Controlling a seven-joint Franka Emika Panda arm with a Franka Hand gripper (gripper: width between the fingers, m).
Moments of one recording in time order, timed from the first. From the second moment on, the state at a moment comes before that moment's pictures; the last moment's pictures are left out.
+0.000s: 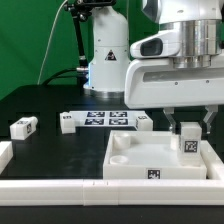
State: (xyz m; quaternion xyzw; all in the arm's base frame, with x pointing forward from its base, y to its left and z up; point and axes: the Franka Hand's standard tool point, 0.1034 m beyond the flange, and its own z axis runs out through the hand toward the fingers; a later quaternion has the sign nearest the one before) arm 0.606 0.112 0.080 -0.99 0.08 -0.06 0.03
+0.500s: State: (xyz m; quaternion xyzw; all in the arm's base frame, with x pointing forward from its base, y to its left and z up) arm 0.605 0.099 0.079 -0.94 0.32 -0.06 0.03
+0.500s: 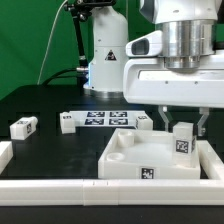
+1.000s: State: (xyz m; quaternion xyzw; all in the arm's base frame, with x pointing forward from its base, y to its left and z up) arm 0.603 0.085 0.079 -0.92 0.39 -0.07 0.02
